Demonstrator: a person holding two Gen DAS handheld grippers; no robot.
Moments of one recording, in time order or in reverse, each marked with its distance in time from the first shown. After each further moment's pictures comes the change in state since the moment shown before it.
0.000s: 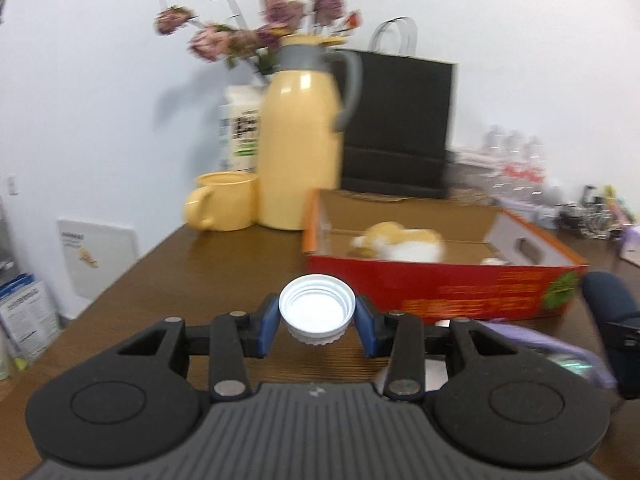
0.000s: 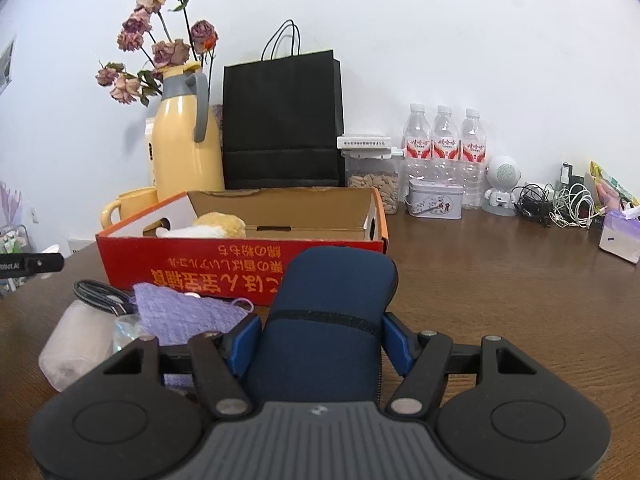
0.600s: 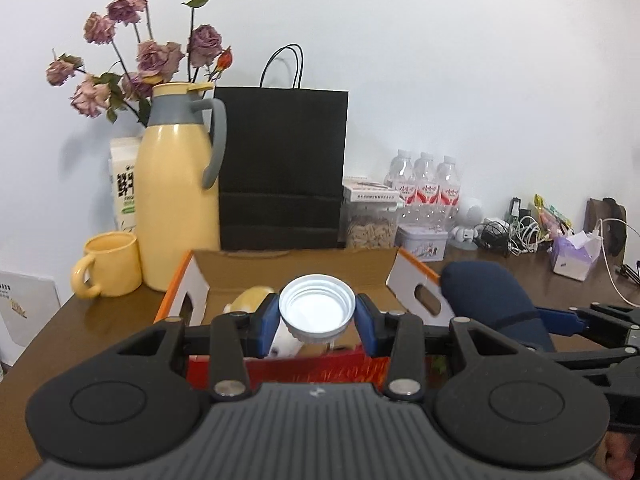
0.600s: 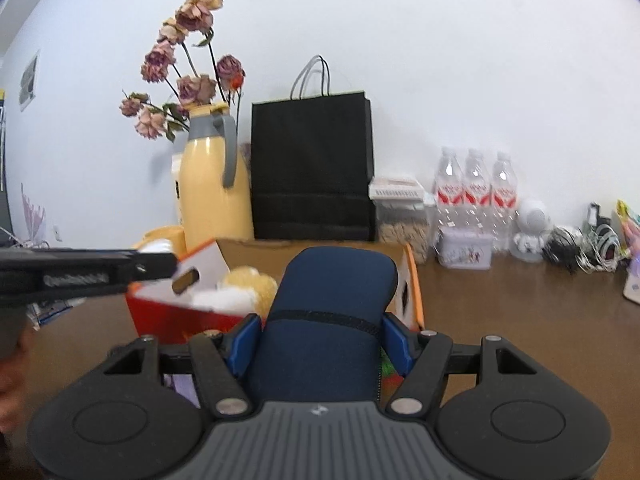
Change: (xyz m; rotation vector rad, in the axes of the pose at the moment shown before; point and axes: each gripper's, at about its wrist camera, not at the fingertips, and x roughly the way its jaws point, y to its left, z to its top) left arm 0.027 -0.092 0.057 0.079 -0.054 -0.175; right arm 0.006 0.014 0.060 -0.027 -0.070 0.080
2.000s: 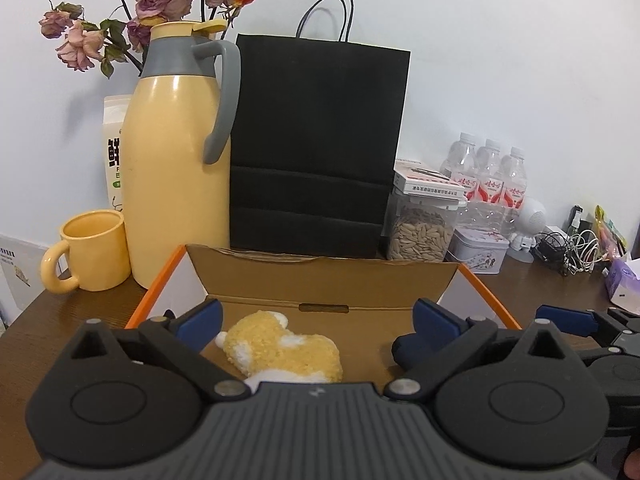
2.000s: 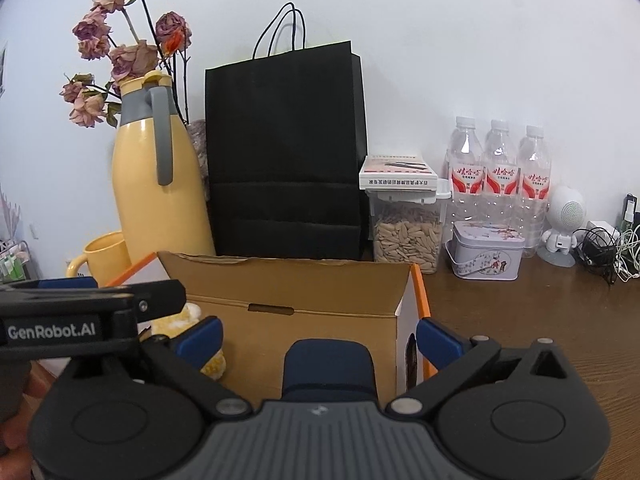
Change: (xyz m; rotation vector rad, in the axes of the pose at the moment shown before) left arm 0.111 0.011 0.025 -0.099 0.093 0.105; right arm 0.142 -0.033 0.045 0.029 0.103 -0.016
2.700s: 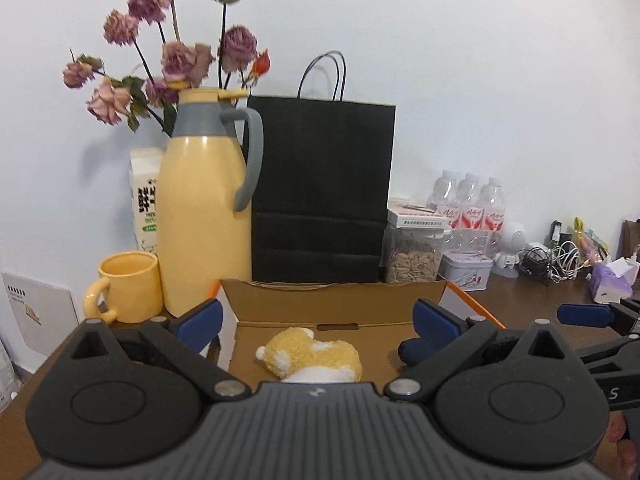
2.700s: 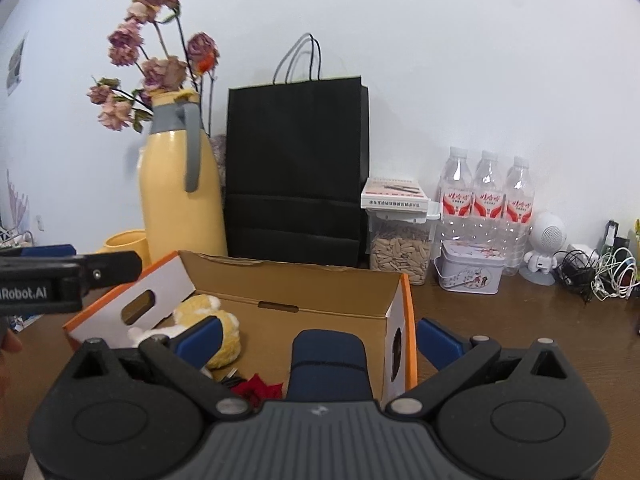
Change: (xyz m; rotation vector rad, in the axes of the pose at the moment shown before) left arm -0.077 0.026 -0.011 0.060 -0.131 -0.026; right arm -0.066 0.013 -0.010 -0.061 -0.052 -0.009
